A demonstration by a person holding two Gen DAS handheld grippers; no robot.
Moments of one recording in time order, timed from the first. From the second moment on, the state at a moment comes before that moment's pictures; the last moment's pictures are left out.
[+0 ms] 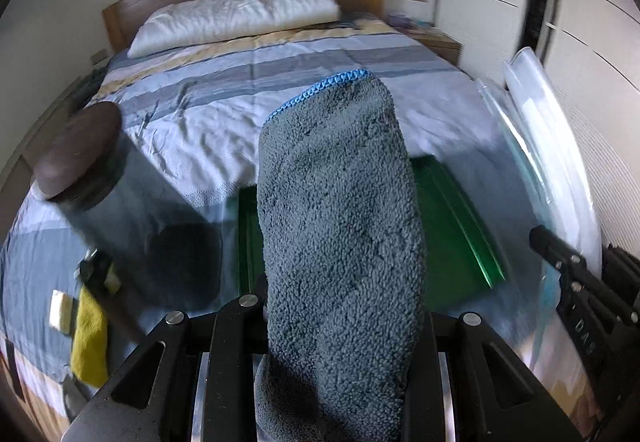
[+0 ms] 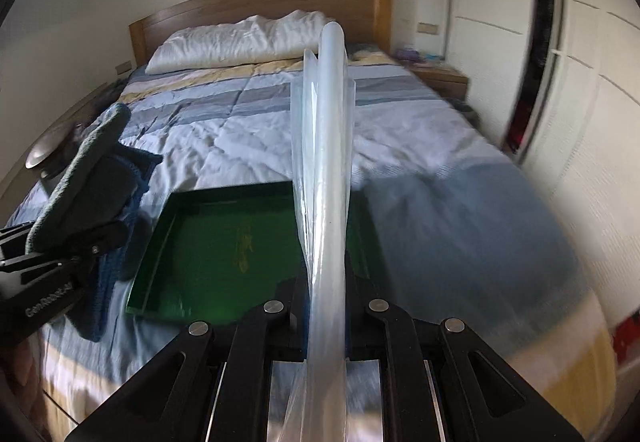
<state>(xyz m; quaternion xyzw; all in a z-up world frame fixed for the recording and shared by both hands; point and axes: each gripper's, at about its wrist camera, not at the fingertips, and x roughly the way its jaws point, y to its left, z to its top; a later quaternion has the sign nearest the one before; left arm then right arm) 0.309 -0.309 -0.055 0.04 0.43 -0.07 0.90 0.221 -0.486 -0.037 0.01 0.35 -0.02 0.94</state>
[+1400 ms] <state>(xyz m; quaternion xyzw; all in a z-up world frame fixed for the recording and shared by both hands) 0.397 -0.324 -0.180 0.04 0.51 0.00 0.86 0.424 -0.499 -0.149 -0.01 0.44 0.00 0.90</state>
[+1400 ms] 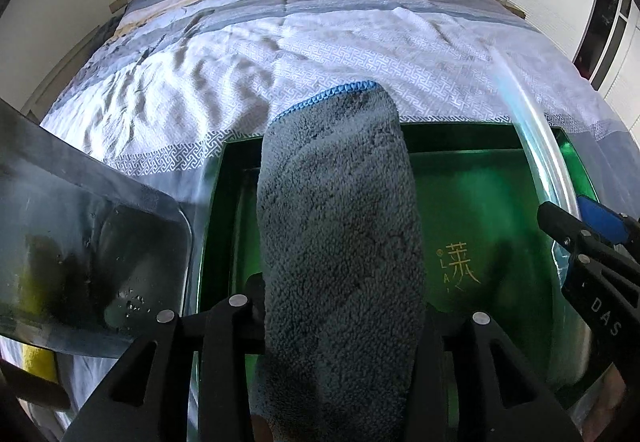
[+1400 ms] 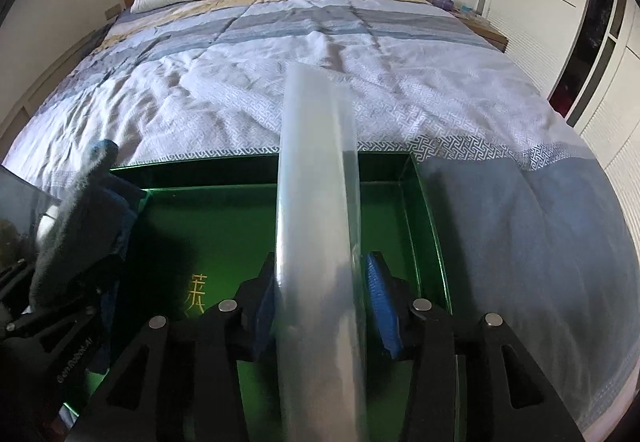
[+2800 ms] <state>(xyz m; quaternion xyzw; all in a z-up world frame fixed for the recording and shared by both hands) 0.390 -0.318 -0.172 0.04 0.48 0.02 0.88 0.421 -0.487 -0.143 -0.05 0.44 0.00 0.89</state>
